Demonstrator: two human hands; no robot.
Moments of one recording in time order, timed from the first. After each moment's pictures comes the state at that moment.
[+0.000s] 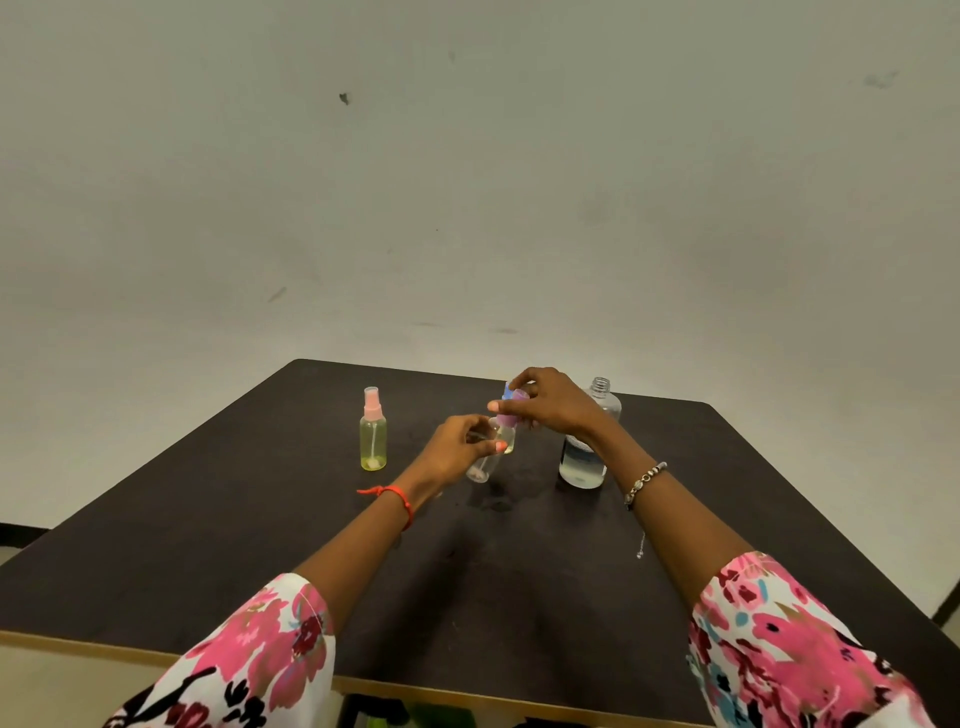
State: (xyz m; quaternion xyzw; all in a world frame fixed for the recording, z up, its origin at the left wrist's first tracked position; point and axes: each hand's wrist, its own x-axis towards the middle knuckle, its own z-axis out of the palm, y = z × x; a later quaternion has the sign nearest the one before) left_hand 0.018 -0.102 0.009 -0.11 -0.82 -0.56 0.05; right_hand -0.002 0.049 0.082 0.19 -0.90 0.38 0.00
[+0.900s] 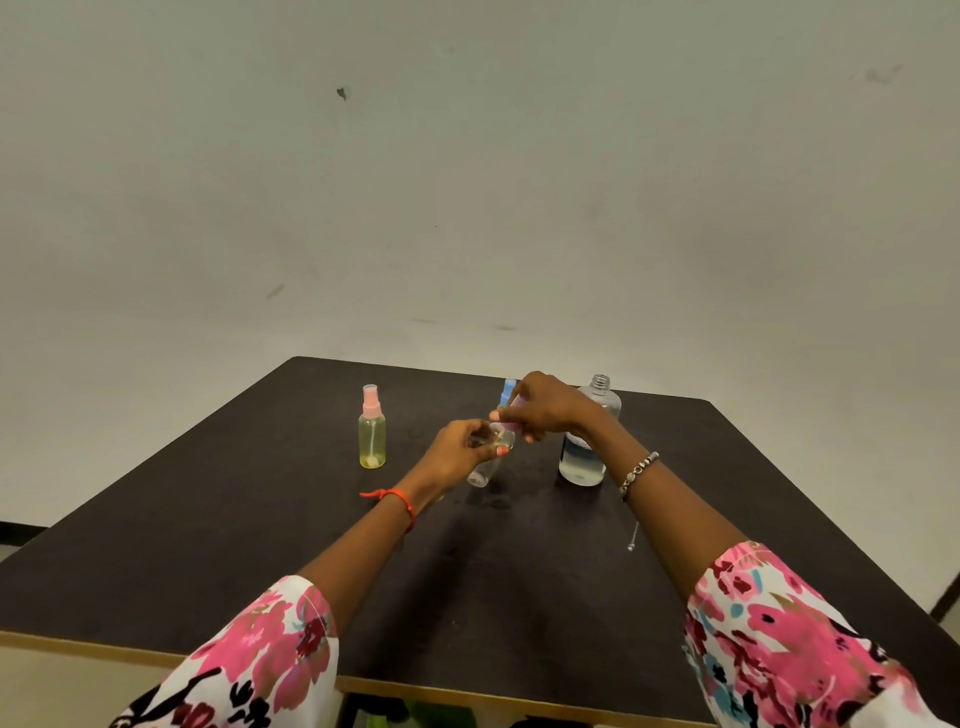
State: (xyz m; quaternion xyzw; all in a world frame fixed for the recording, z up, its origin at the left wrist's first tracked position) left_hand 0.017 -0.098 0.002 -0.10 -0.83 -0.55 0.04; right_hand -0.002 0.042 0.087 0.19 -0.95 0.26 -0.05
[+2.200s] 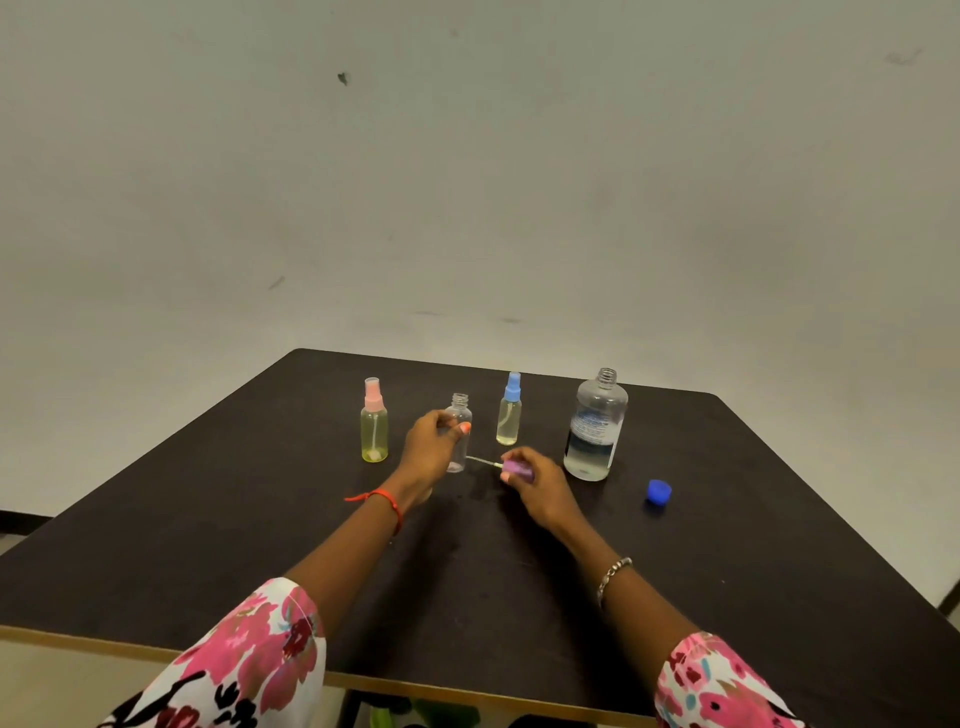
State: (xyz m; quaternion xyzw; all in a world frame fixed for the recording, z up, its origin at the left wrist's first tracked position) left_hand 0.011 -0.112 -0.011 0.04 -0.76 -0.63 0.14; right_hand 0.001 0.049 -0.049 0.14 -0.87 0.47 0.06
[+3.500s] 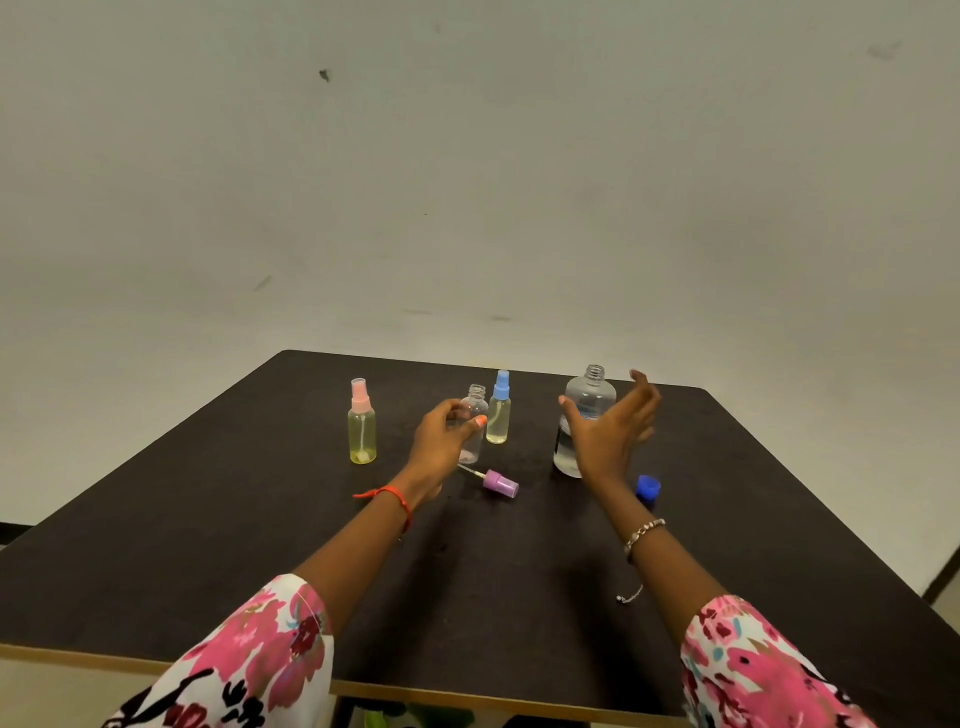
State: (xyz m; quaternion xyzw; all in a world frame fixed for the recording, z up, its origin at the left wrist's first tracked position) left_hand 0.012 -0.094 -0.001 -0.01 -0.75 -0.66 0.11; right_hand -0.006 0.088 0.009 -0.06 -0.78 0.48 0.40
